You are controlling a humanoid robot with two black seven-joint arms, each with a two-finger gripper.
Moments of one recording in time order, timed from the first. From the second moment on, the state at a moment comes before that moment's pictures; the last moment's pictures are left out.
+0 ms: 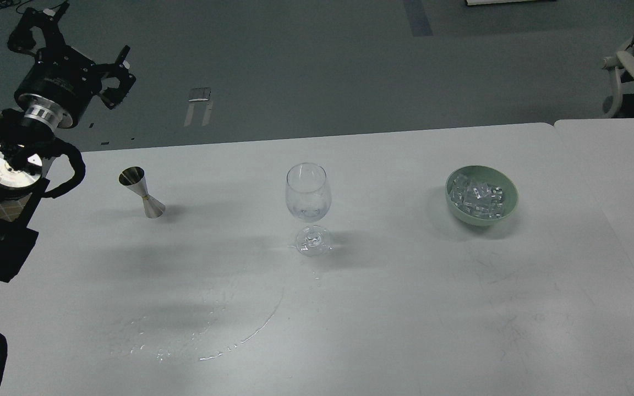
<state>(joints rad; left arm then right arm) -0.71 0.49 -1.15 -0.94 -0.02 -0.24 -0.05 0.82 -0.61 1.26 0.82 -0.71 0.26 0.02</state>
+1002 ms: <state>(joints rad) -0.70 0.49 -1.17 -0.94 -0.02 -0.32 -0.03 1.13 -0.76 0.09 1.11 -1.42 0.27 0.05</state>
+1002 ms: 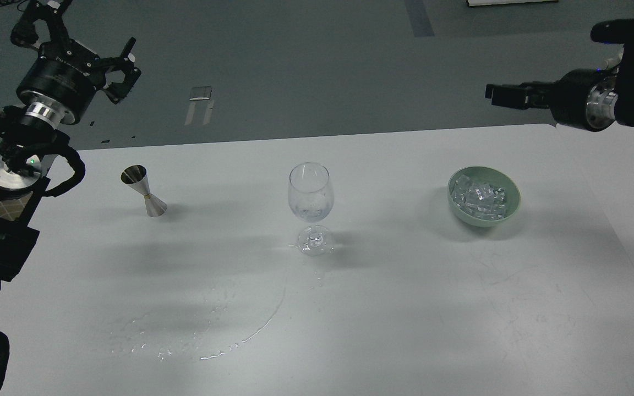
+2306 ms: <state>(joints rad) -0.67 0.43 -1.18 -0.94 -0.02 -0.32 -0.06 1.00 -0.58 0.03 1.04 -1.59 0.27 -0.03</state>
